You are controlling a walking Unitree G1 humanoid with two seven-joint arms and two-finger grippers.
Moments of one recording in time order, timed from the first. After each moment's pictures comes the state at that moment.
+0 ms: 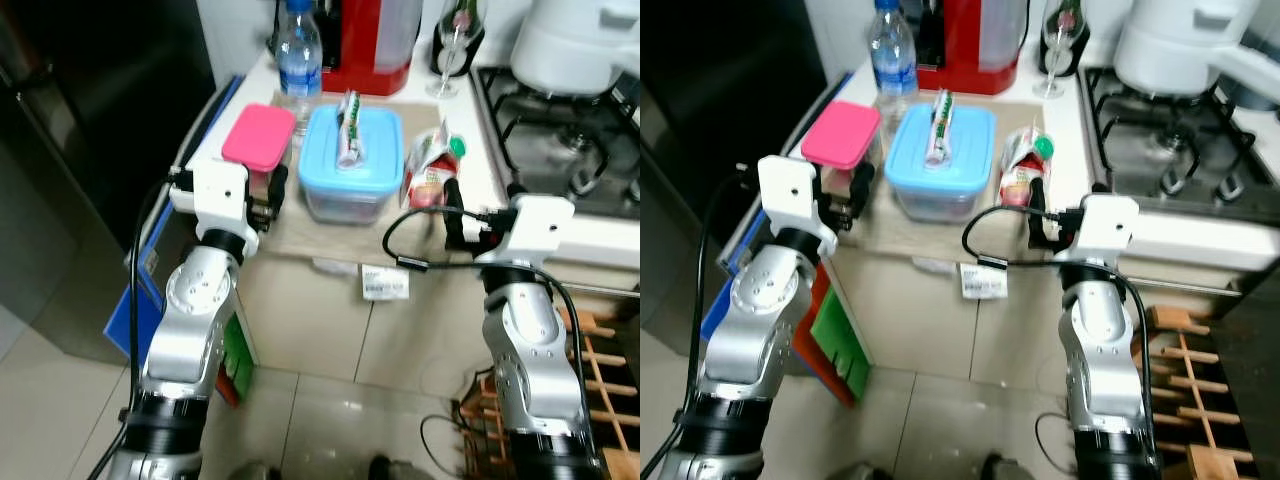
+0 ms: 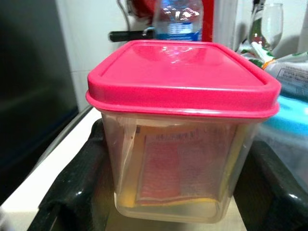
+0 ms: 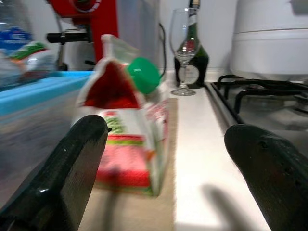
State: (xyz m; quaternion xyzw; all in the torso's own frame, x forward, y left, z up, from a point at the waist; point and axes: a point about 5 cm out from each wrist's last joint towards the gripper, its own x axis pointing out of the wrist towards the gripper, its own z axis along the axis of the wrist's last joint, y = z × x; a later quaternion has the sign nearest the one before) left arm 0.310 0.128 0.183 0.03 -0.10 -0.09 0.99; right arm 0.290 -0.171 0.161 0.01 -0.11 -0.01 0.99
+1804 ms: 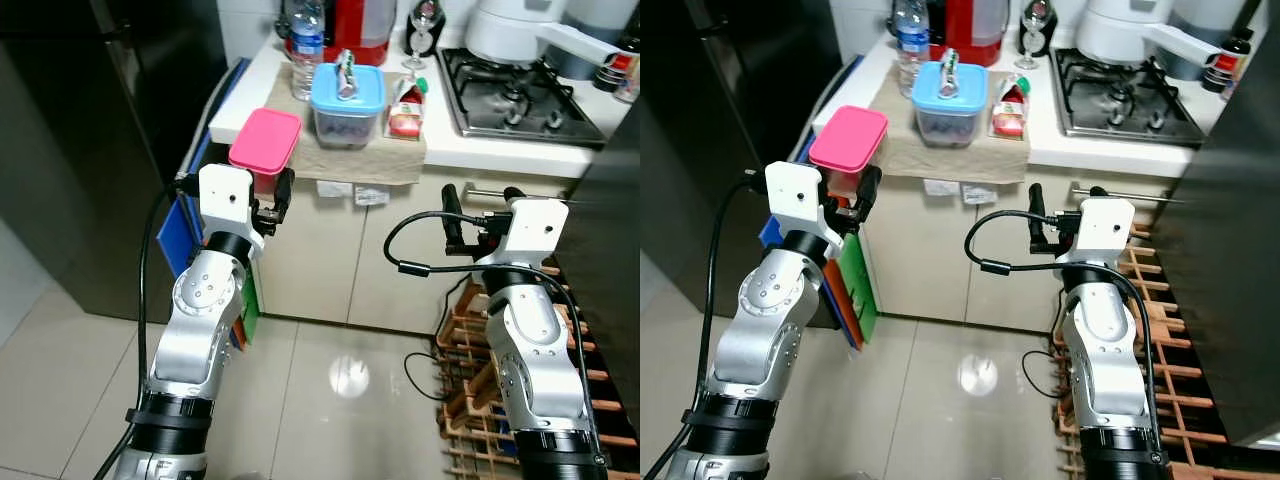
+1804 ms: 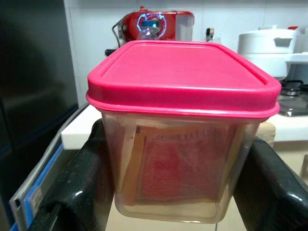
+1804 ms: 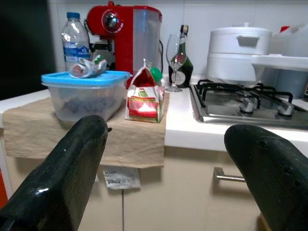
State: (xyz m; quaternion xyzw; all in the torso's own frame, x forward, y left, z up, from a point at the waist) left arm 0.311 0.123 0.176 0.01 -0.10 -0.10 0.99; right arm 0.292 -0.176 0.159 -0.01 -0.11 0.00 0.99
